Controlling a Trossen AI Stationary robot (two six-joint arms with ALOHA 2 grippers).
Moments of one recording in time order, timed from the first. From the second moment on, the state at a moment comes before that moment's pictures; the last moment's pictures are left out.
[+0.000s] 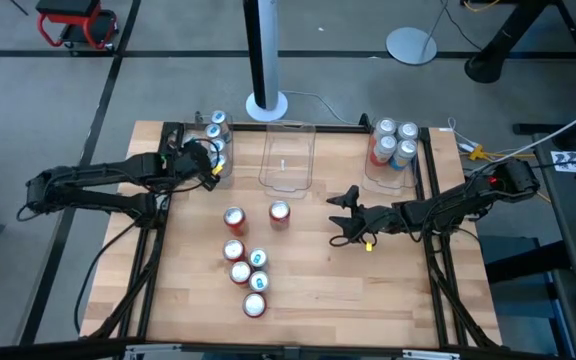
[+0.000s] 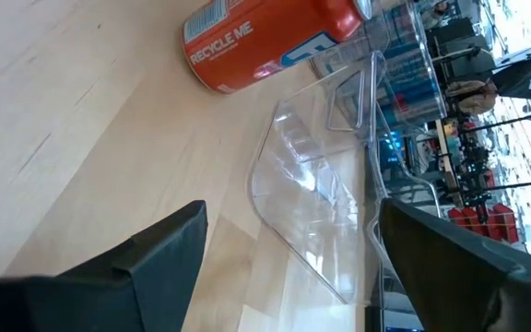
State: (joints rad) left arm 0.30 0.91 0.69 -0.82 -0.68 -0.43; right arm 0.20 1.34 0.39 0.47 0.51 -0.84
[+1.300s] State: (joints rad) left arm 0.57 0.91 0.54 -0.48 -0.62 -0.20; right arm 0.20 1.34 0.39 0.48 0.52 -0.84
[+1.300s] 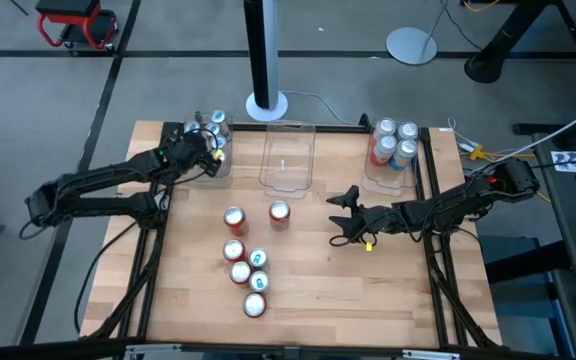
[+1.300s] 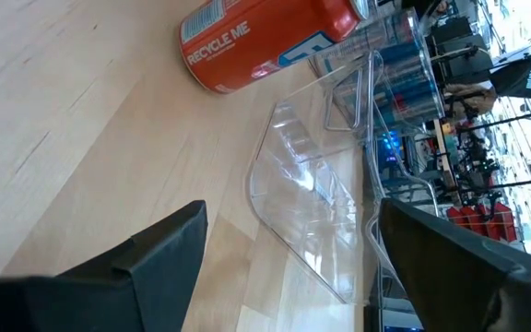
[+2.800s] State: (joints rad) left arm 0.71 0.90 0.63 -0.41 -0.61 -0.10; right arm 0.20 1.34 0.39 0.48 0.51 -0.84
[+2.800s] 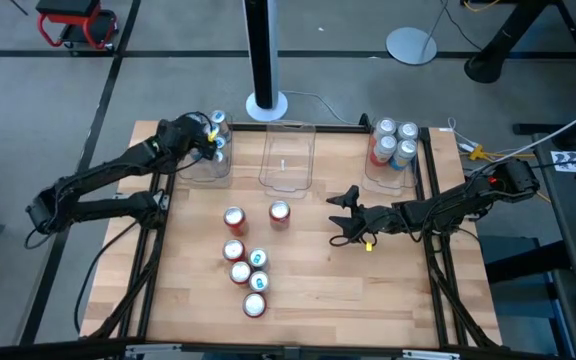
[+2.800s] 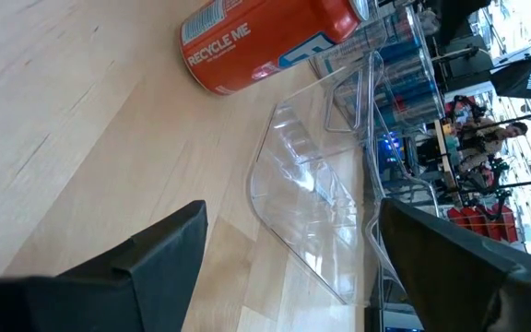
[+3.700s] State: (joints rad) left arm -0.11 0.96 0.76 -0.32 0.02 -0.07; right arm 0.28 1.45 0.39 0.75 0.35 -0.97
